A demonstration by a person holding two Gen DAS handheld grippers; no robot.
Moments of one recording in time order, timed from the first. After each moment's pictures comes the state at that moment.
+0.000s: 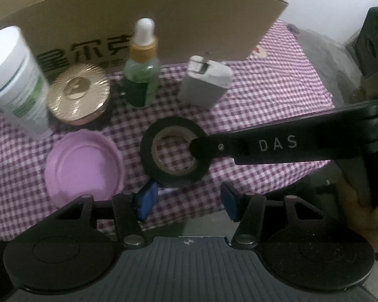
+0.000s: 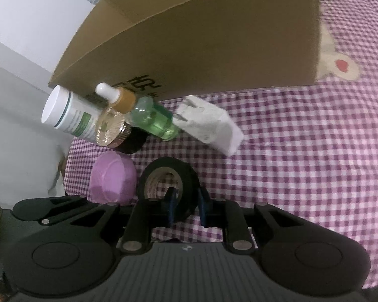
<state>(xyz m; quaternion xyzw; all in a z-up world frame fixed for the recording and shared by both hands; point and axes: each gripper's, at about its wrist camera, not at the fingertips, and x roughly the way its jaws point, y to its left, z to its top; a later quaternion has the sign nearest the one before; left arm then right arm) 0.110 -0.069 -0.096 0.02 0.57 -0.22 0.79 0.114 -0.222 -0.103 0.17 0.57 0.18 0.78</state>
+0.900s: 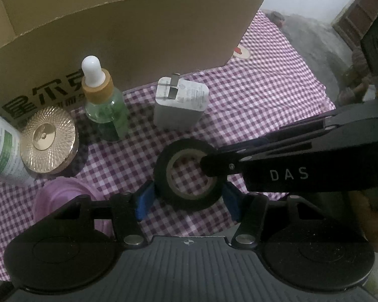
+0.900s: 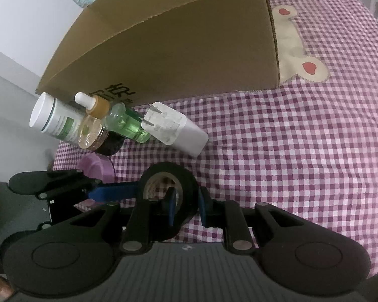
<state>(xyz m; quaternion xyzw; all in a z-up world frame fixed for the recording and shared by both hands) 0.129 -0.095 -0.097 0.07 0.56 -0.25 0.78 0.109 -0.239 -0.097 0.15 0.56 0.17 0.80</state>
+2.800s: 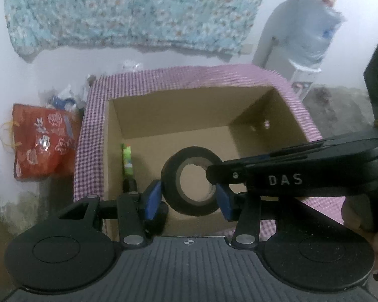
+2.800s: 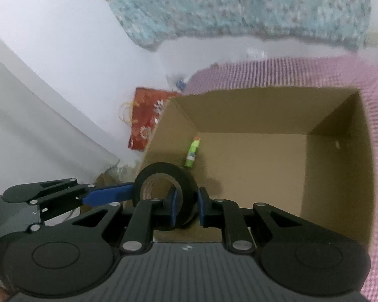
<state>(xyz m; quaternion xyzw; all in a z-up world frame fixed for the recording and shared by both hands) 0.227 -0.004 0.048 0.03 0.48 -0.14 0.87 0.265 -0.145 0.027 0.14 0.50 0.24 0.82</state>
